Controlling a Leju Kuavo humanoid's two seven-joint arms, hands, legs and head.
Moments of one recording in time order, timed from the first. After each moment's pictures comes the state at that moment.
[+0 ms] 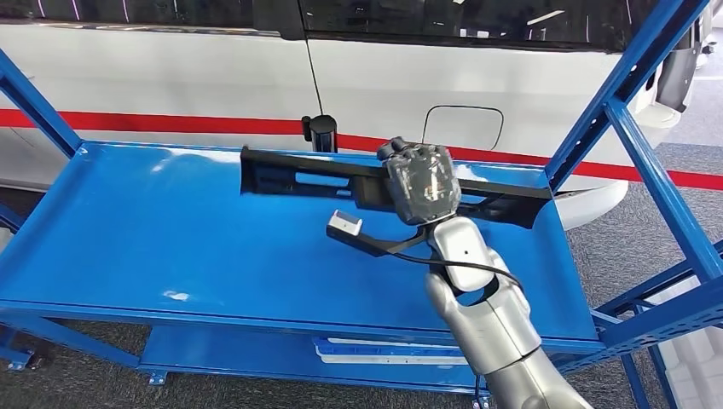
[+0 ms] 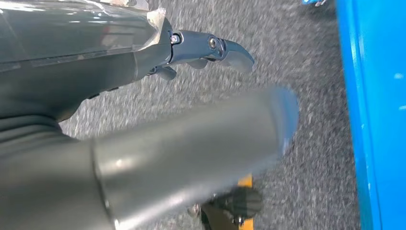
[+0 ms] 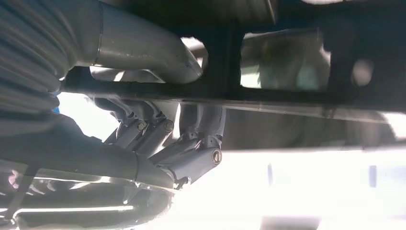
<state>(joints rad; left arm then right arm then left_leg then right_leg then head) -0.05 -0.10 0.24 -0.19 -0.30 0.39 -0.41 -0.56 0.07 0.49 -1.40 1.49 -0.18 0.10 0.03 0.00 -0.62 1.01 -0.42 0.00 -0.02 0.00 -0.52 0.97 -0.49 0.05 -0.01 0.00</state>
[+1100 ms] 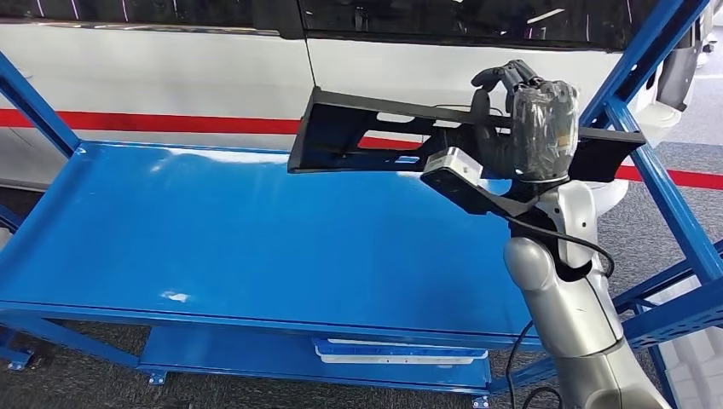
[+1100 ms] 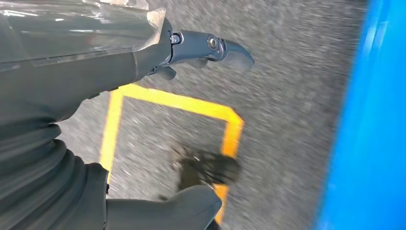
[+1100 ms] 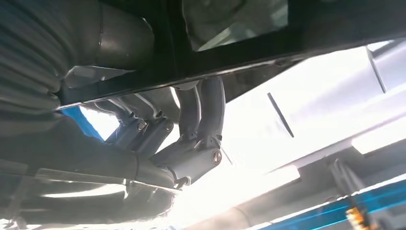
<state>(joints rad) -0.12 -0.13 0.38 -0.20 -0.21 0.29 -0.29 -0.60 -0.12 0.39 -1.66 0.99 -0.26 0.03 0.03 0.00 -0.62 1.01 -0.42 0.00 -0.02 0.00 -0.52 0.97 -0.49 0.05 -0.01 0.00</state>
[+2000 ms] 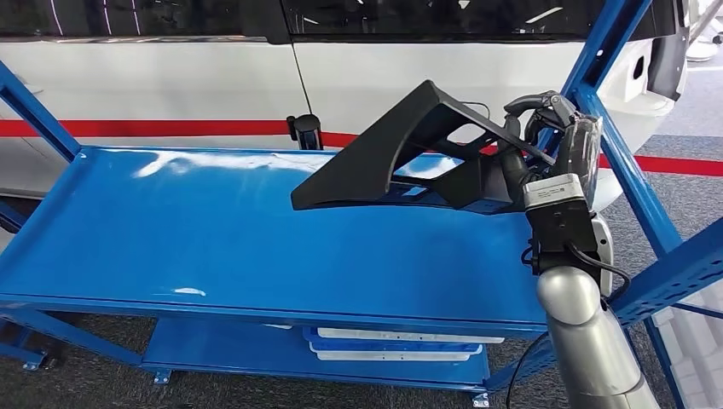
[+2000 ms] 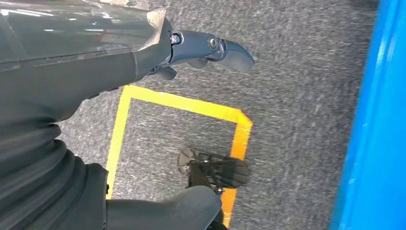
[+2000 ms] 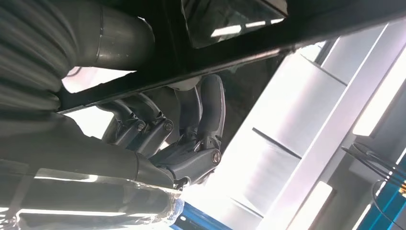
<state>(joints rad) -0.11 -0.12 0.40 -0.20 -0.22 0.30 -0.29 -0.48 -0.16 0.35 -1.78 0.46 -0.23 -0.11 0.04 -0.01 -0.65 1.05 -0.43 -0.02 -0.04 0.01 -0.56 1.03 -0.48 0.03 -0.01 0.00</state>
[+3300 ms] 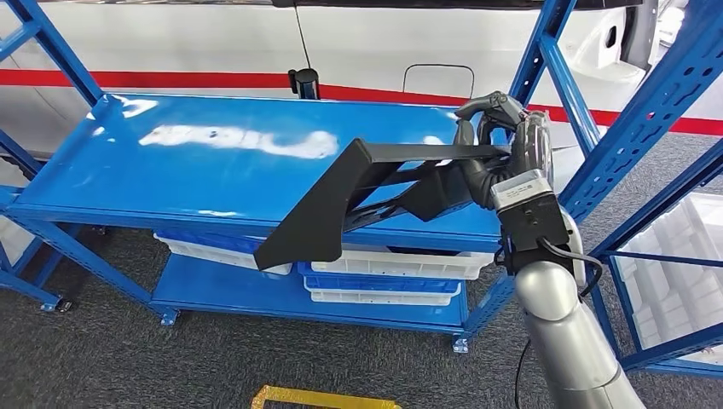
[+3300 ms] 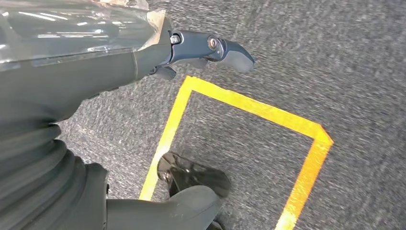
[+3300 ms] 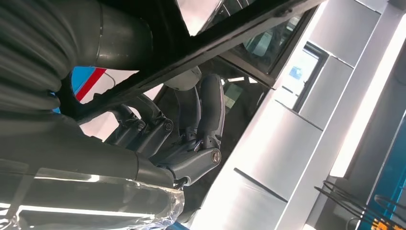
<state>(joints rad) -0.07 -0.10 0.48 -0.20 -0.17 0.29 -0.32 -0.52 -0.11 0.43 -1.76 0.36 -0.14 -0.11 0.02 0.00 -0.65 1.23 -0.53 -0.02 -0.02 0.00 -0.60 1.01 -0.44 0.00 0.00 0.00</state>
